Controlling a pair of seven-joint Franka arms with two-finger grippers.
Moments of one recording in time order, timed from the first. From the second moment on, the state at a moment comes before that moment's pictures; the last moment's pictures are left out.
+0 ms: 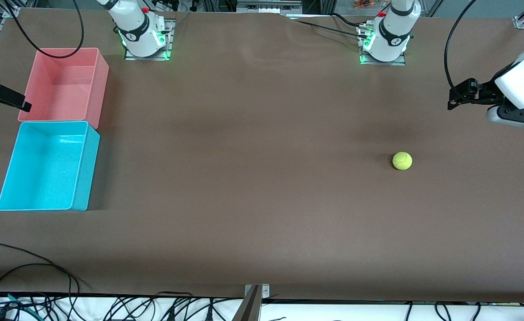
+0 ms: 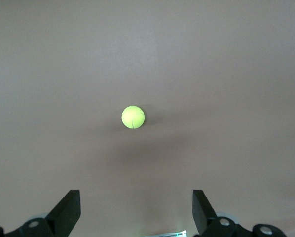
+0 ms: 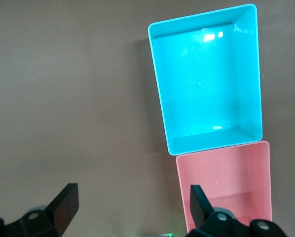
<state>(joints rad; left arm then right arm) 0.06 0.07 -0.12 -1.49 0.00 1.44 0.10 -0.09 0.04 -0.03 -1.56 0.01 1.52 0.04</state>
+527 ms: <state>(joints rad) 0.10 0.08 -0.12 -1.58 0.00 1.52 0.10 -0.09 0.04 -0.03 -1.56 0.01 1.52 0.04</state>
